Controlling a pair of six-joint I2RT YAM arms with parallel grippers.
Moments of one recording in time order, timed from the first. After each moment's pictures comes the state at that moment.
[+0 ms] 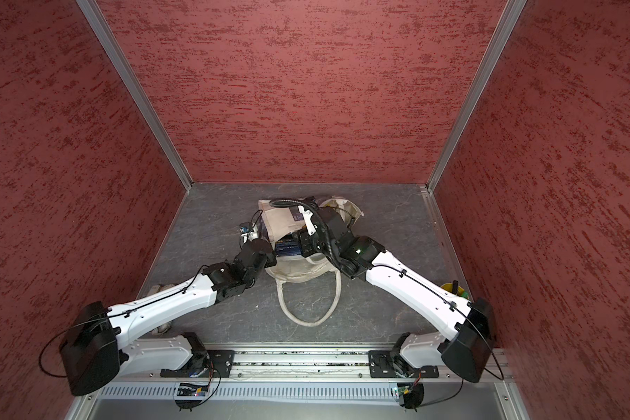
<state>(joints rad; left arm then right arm) -0.79 1.24 0.78 -0.24 -0.58 -0.79 0.81 1.31 1.18 -0.37 0.02 0.32</state>
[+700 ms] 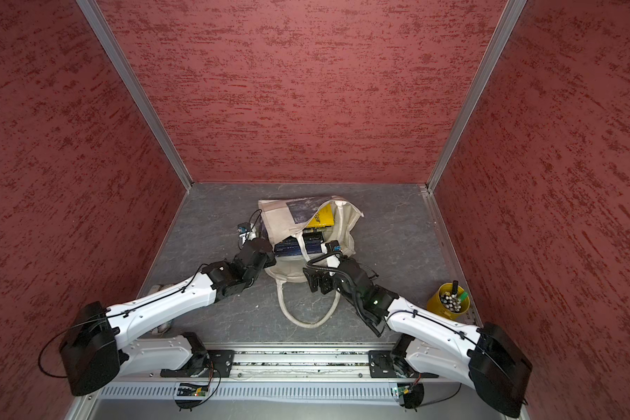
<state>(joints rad) -0.79 1.24 0.80 -0.29 -0.56 -0.85 0.89 1.08 0.49 0.22 0.15 0.35</state>
